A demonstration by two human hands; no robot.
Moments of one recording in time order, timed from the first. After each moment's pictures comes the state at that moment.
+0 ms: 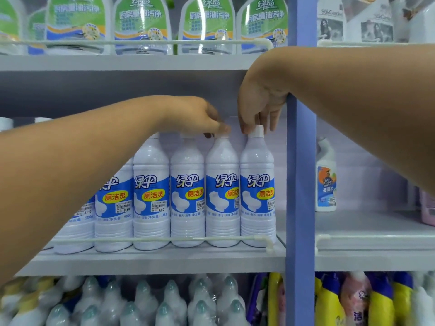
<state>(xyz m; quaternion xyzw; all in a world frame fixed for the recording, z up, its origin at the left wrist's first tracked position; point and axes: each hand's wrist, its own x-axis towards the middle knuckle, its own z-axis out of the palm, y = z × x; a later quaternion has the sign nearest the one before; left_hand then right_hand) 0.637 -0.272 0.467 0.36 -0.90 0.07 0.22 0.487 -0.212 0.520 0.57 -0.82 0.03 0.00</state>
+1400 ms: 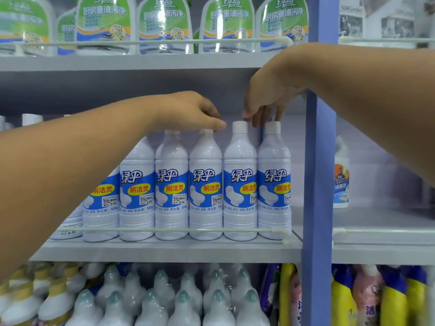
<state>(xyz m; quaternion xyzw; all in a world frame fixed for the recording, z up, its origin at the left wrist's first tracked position) 0.681 -0.280 0.459 0.35 -0.89 0.05 0.27 0.504 -0.205 0.510 0.63 -0.77 0.11 0.03</state>
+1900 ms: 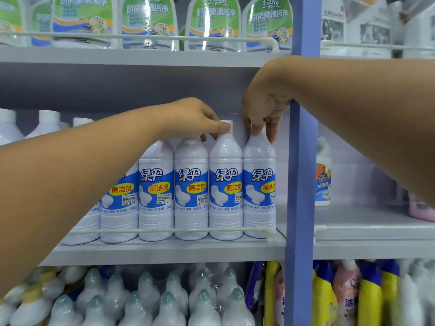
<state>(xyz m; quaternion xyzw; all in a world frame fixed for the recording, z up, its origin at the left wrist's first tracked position) 0.650 -0.282 0.445 0.33 -0.89 -0.02 0.31 0.492 -0.208 0.499 0.58 -0.82 0.03 -0.01</state>
